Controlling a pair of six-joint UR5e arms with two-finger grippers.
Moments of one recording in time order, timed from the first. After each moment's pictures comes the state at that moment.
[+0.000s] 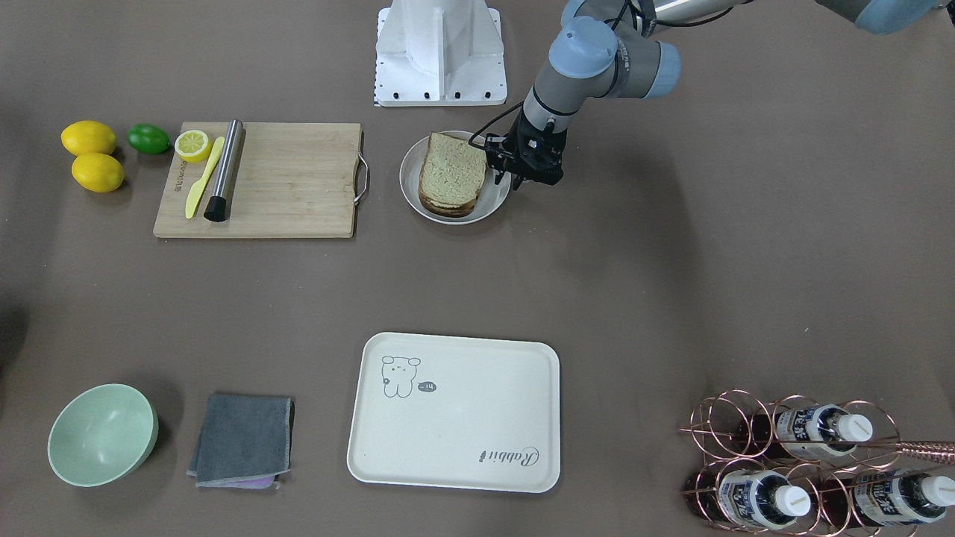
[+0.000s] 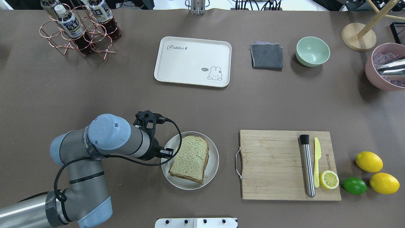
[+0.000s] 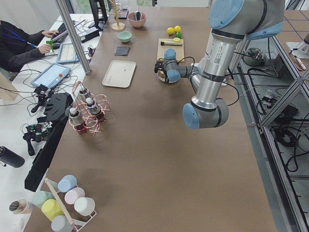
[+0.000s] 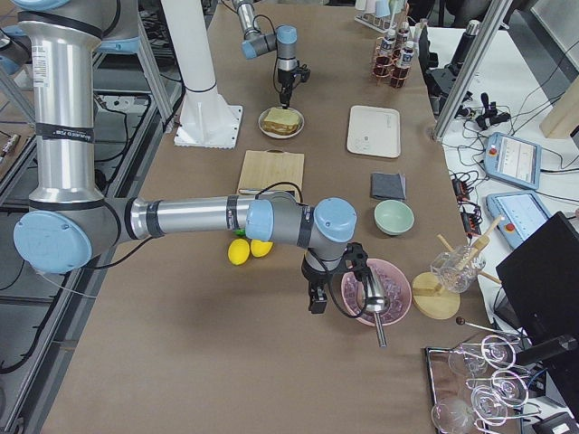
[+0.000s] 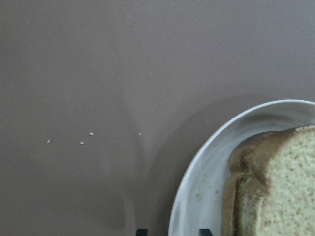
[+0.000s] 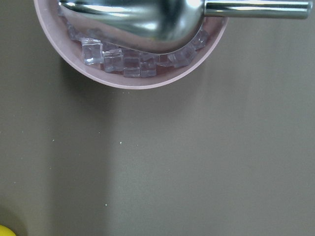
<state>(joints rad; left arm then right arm) -0.39 -2.00 -1.76 -1.97 -1.89 -1.16 1.55 -1.62 1.72 -1.77 2.28 -0.20</state>
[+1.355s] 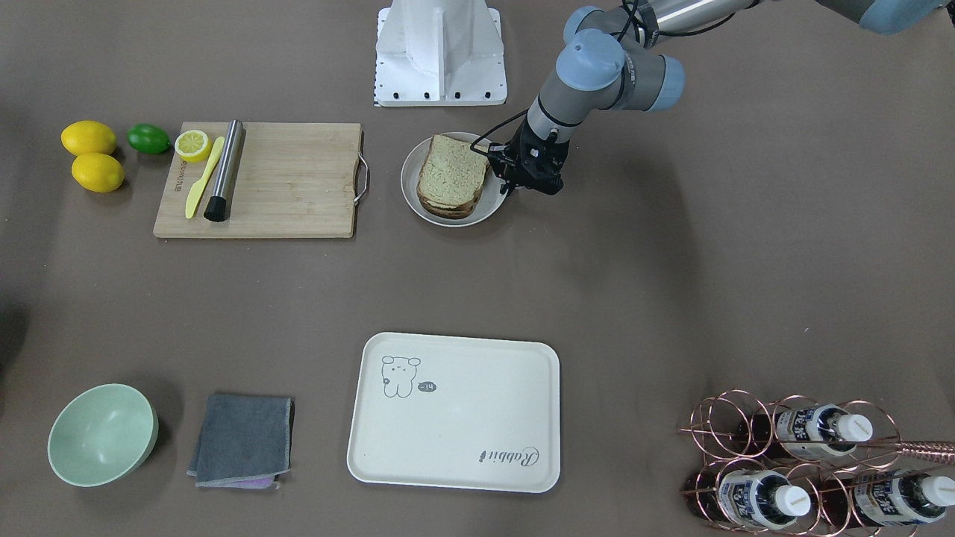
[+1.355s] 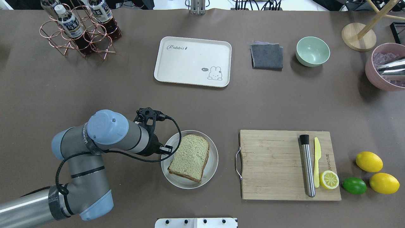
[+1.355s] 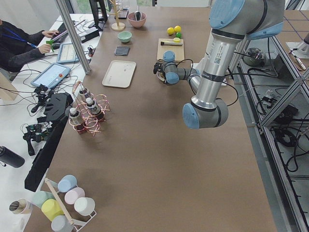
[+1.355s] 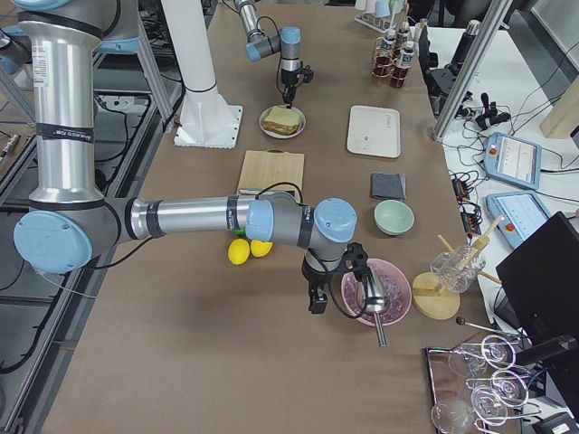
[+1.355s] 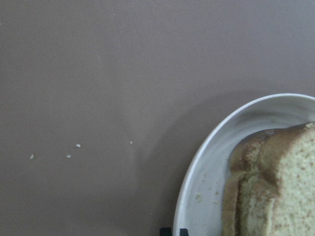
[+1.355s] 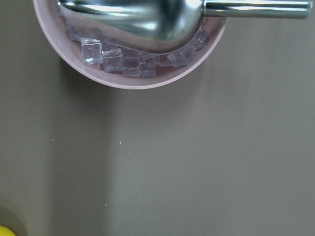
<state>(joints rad) -0.44 -2.01 -1.72 -2.05 -1.95 -1.09 1.55 -1.62 1.72 -1.77 2.28 -0.20</state>
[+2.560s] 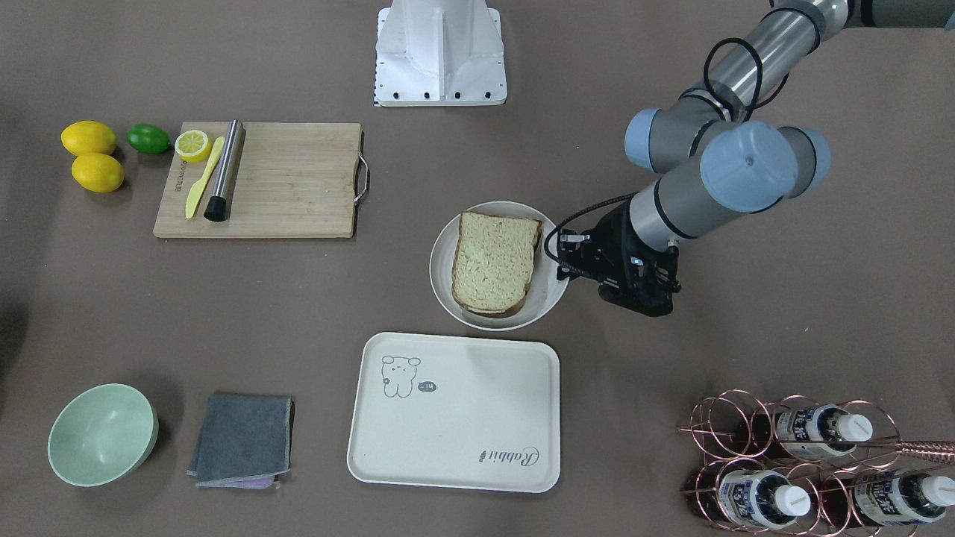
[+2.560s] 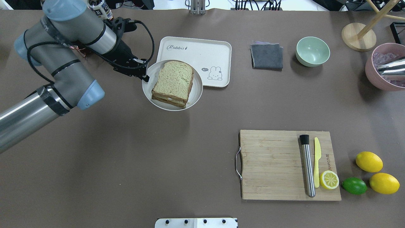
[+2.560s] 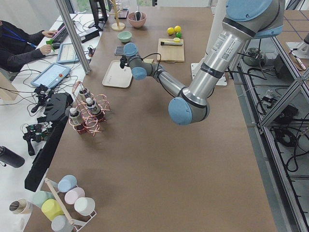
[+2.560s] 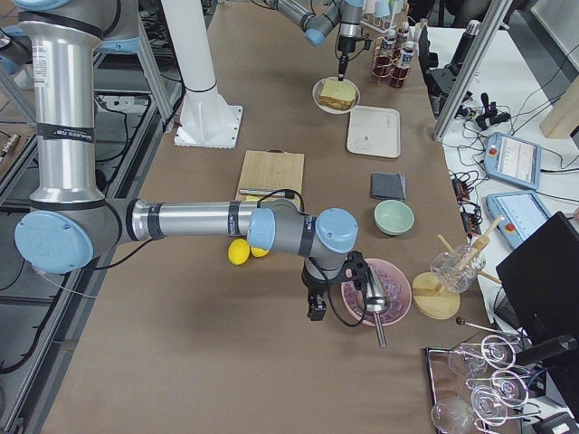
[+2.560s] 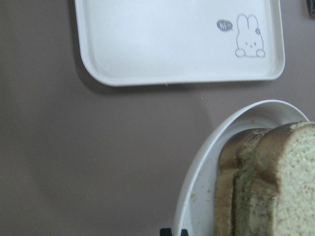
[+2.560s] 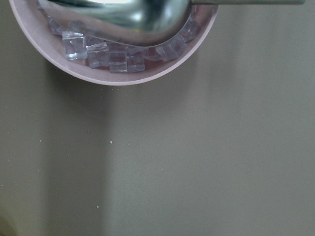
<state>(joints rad) -0.90 -2.26 -1.34 -2.07 -2.44 -0.93 1.55 -1.61 1.67 -1.75 2.28 -0.20</state>
